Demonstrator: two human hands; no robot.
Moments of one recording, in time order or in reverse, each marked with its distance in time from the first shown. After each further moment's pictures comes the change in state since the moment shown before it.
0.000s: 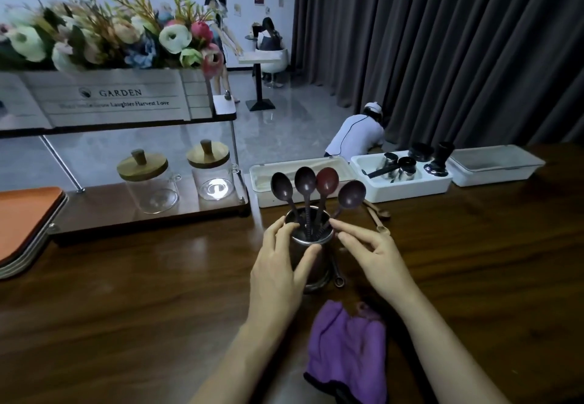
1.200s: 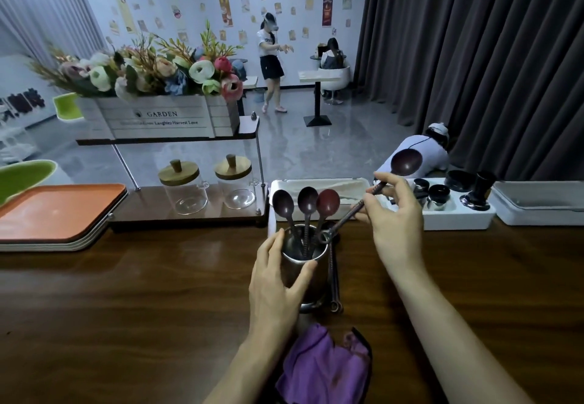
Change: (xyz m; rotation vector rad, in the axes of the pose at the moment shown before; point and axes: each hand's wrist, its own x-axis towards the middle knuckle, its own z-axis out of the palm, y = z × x) left_hand -0.009 0.031 0.020 0.007 0.210 -0.184; right_hand 0.068 -0.050 -0.039 0.307 0.243 -0.101
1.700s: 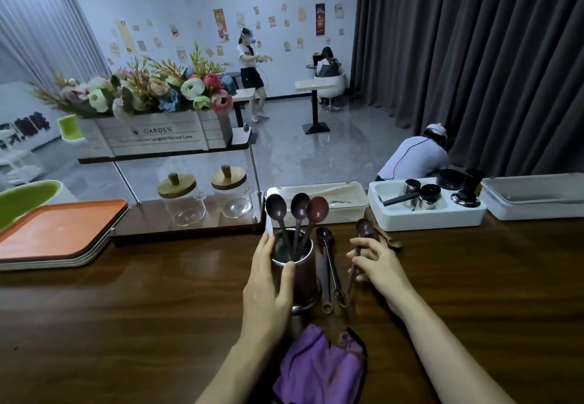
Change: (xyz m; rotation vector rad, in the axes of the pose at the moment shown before) left_hand -0.003 -0.005 -0.005 0.012 -0.036 0.051; right_hand -0.017 0.103 -0.043 -0.117 -0.268 0.448
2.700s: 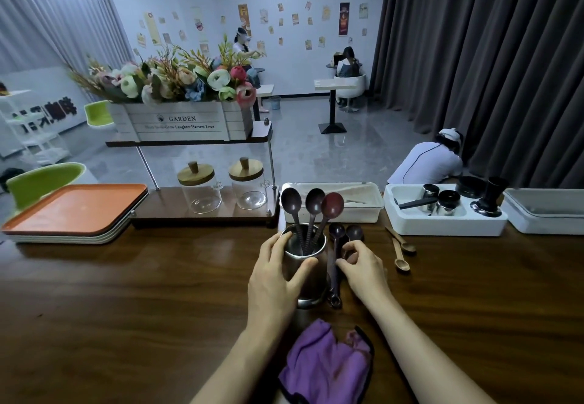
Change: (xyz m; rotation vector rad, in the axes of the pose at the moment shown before) left_hand 0.004 0.003 -0.004 0.107 0.062 -0.026; right_hand 0.012 0.014 0.047 -0.639 0.114 -0.095
